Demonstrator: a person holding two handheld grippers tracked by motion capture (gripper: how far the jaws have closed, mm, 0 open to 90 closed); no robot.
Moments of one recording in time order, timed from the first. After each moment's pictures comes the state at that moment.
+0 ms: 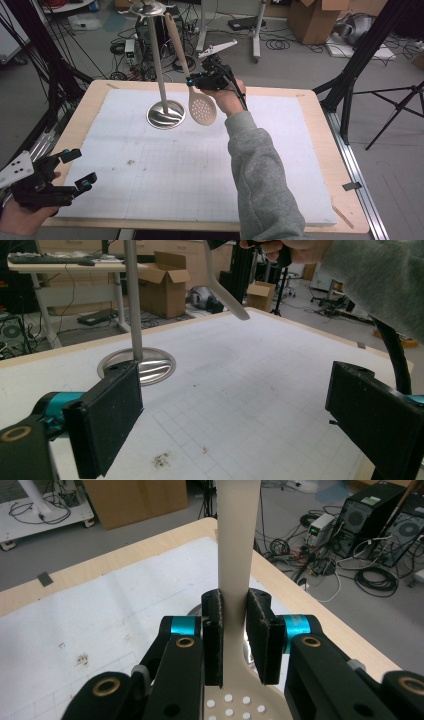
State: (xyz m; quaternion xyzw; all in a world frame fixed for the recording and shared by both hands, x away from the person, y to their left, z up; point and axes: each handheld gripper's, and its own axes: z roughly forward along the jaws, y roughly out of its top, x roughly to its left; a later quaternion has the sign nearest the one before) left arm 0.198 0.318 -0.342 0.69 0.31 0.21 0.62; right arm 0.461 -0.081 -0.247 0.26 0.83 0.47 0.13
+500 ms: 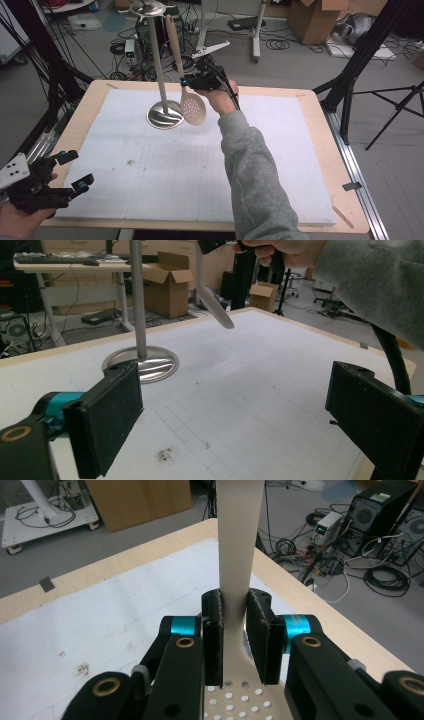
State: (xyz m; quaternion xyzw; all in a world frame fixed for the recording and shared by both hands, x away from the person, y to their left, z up) left arm 0.194 0.323 -0.342 0.69 0.32 0.22 0.62; right arm 0.469 -0.066 -0.256 0.27 0.83 0.47 0.12
